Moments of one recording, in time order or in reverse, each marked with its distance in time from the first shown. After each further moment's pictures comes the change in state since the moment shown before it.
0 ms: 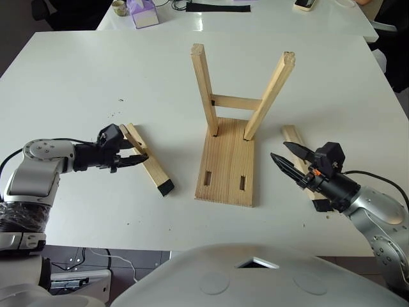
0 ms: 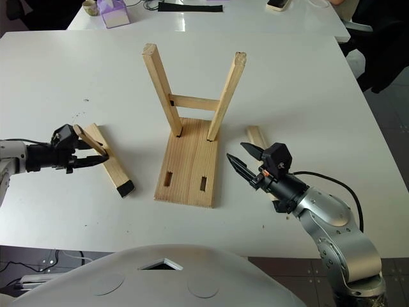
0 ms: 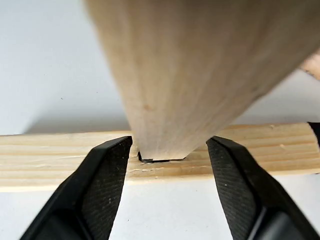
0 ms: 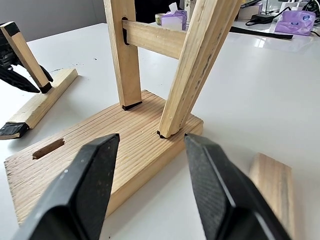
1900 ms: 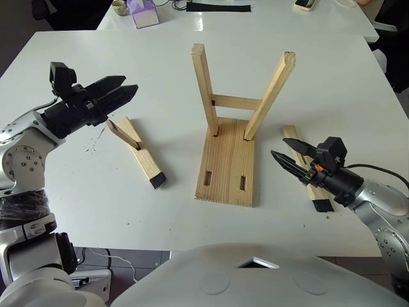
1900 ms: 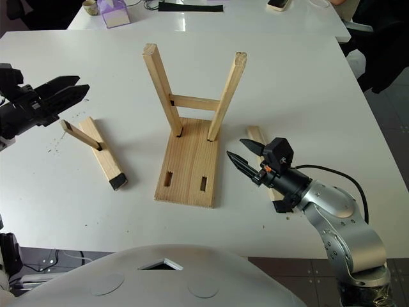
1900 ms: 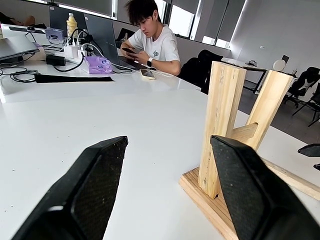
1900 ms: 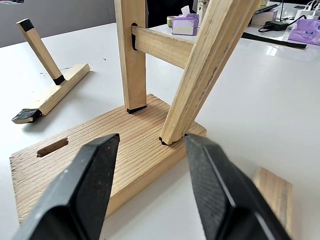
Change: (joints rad) left arm -0.148 -0.173 0.388 -0.202 -0.520 0.363 0.216; right arm -0.058 -0.040 -0.026 0.032 0.019 0.004 0.068
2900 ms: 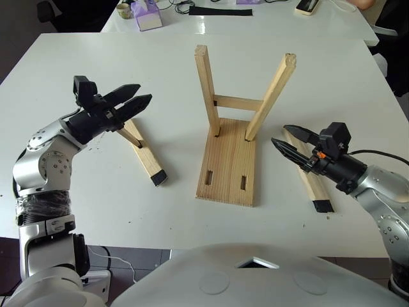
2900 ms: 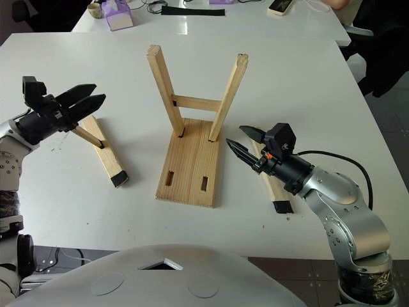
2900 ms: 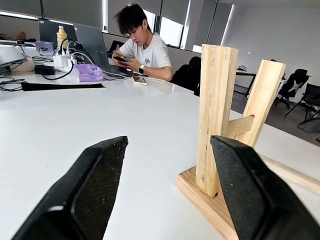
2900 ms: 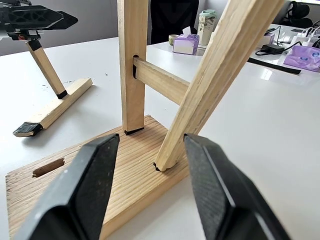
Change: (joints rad) left arm -0.002 -0.084 -0.096 0.119 0.035 -0.145 -0.046; right arm -0.117 -0.010 -0.022 0.000 0.037 0.064 -0.010
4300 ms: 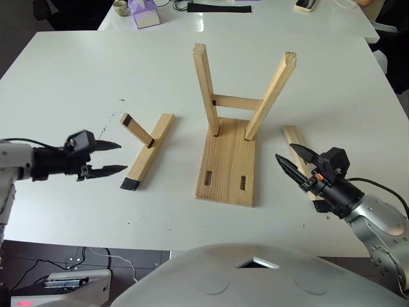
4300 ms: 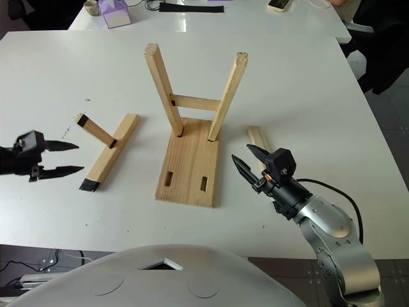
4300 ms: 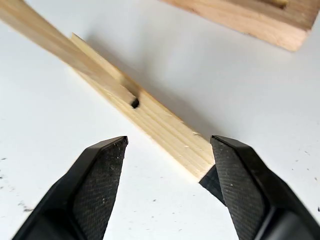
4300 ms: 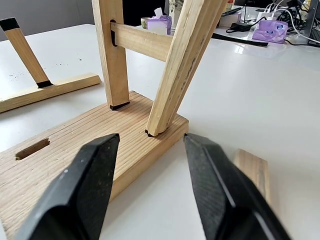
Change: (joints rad) left arm 0.328 0.459 -0.075 -0.096 0.380 -0.306 -0.296; right arm 0.271 0.097 0.032 -0.074 -0.150 -0.127 -0.100
